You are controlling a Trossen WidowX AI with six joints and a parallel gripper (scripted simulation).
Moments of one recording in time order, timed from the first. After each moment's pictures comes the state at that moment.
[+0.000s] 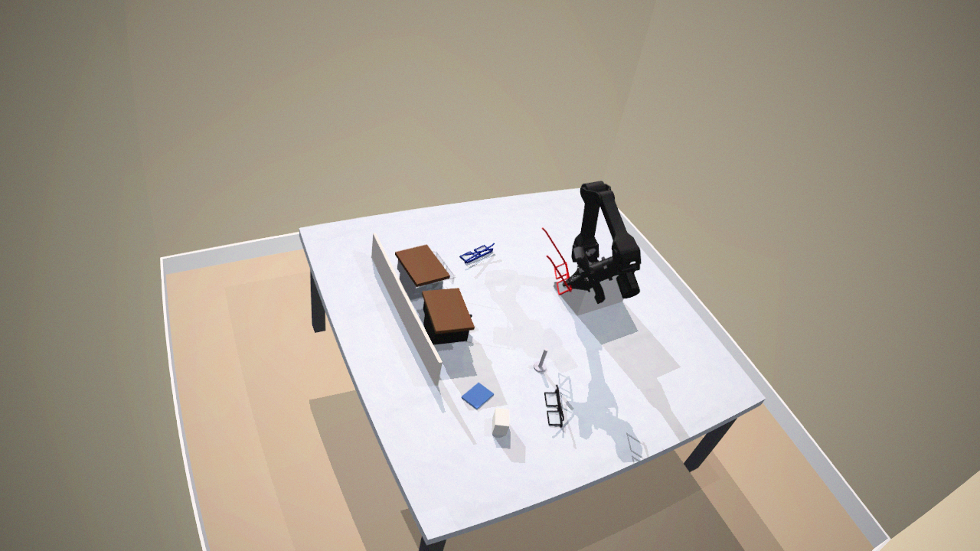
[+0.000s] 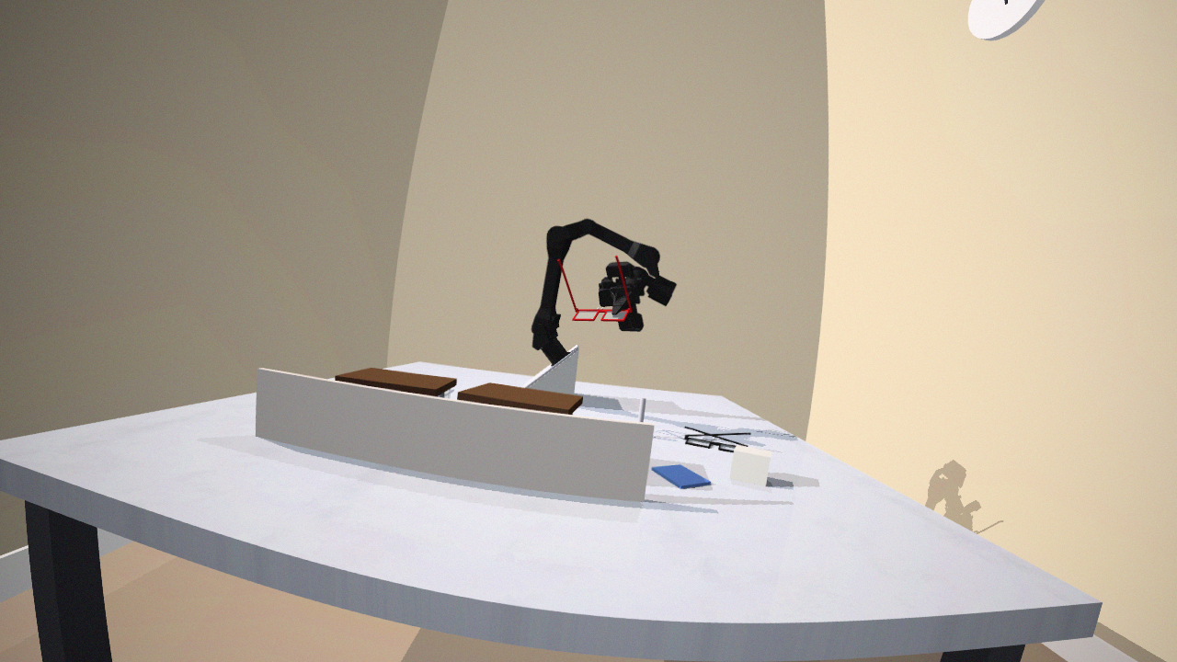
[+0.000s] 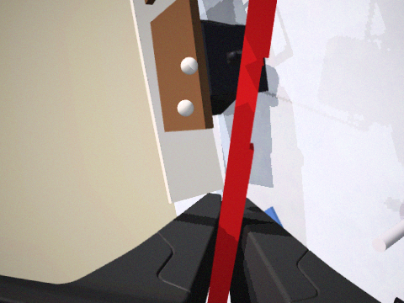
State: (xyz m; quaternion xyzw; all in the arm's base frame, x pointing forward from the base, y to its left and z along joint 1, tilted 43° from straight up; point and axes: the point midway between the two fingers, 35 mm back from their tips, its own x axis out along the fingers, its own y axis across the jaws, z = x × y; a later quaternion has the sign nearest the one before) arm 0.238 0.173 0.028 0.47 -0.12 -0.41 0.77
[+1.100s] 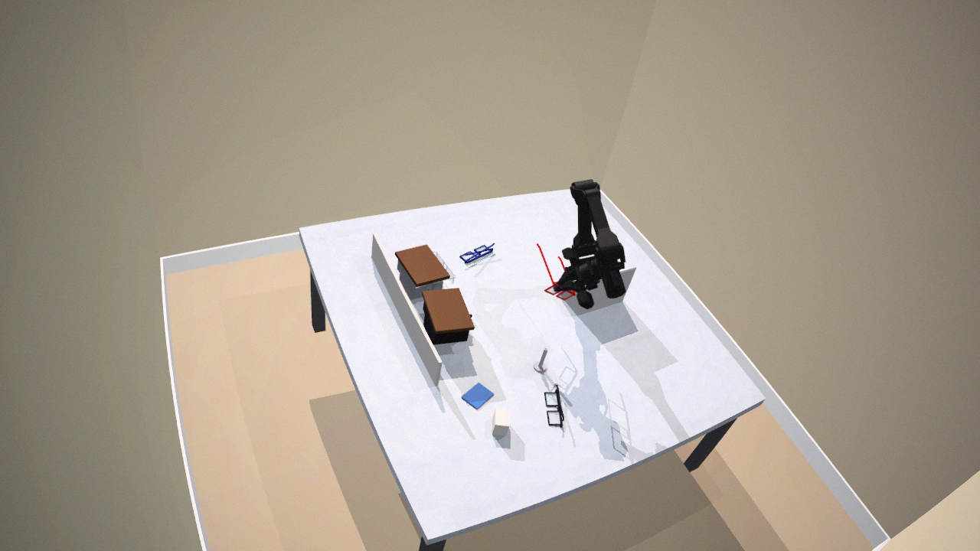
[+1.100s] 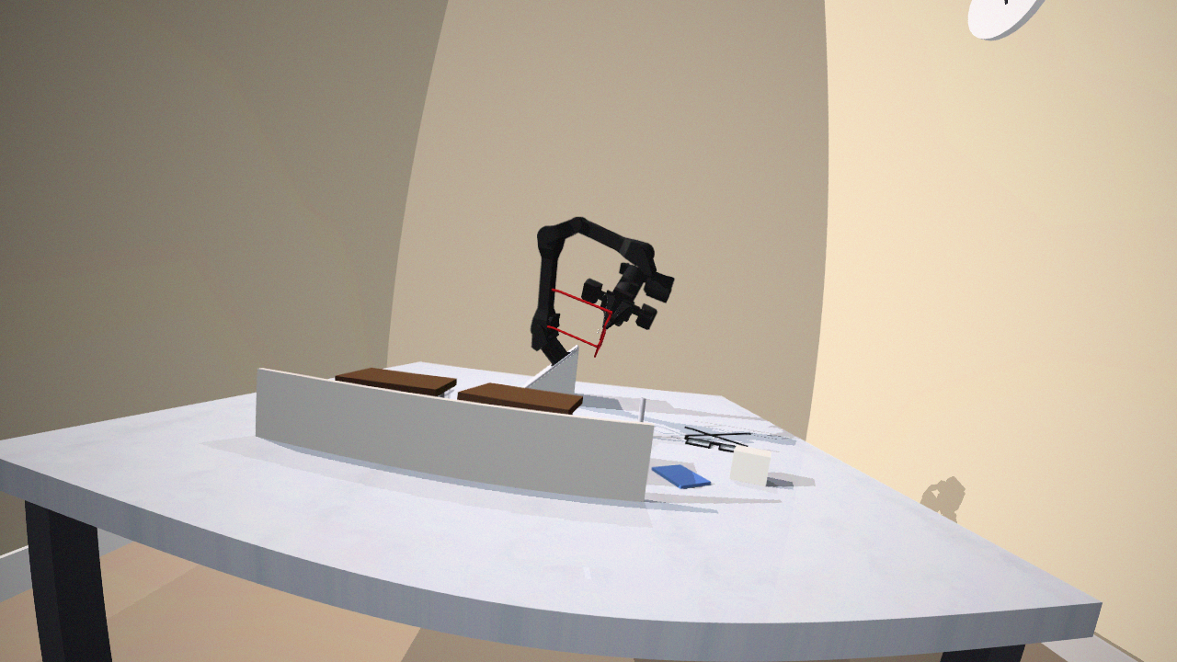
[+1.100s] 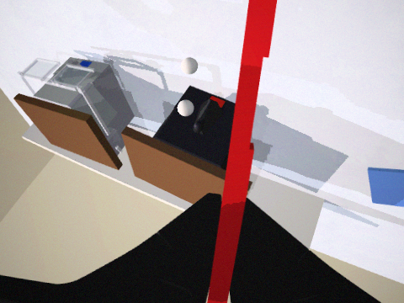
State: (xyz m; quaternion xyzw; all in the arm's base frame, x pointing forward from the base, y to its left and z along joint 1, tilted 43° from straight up) arm 0.251 0.140 0.022 0.76 -0.35 -0.37 0.39
